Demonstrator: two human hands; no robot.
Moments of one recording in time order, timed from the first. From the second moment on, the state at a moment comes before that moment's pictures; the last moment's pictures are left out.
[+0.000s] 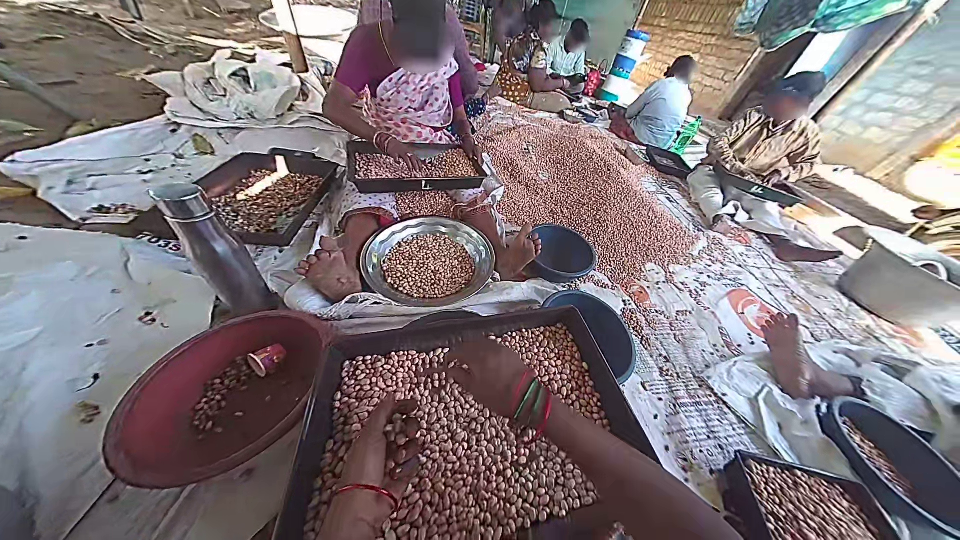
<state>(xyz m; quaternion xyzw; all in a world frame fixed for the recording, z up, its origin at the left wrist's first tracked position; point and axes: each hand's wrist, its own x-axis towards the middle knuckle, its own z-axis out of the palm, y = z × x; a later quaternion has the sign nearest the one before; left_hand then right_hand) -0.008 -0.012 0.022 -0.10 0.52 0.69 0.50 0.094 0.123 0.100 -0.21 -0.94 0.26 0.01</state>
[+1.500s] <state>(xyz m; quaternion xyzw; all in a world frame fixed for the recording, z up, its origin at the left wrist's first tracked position) 0.006 -0.011 0.013 0.02 0.56 0.54 0.63 0.128 0.106 0.102 -0.24 -0.94 0.25 -0.07</state>
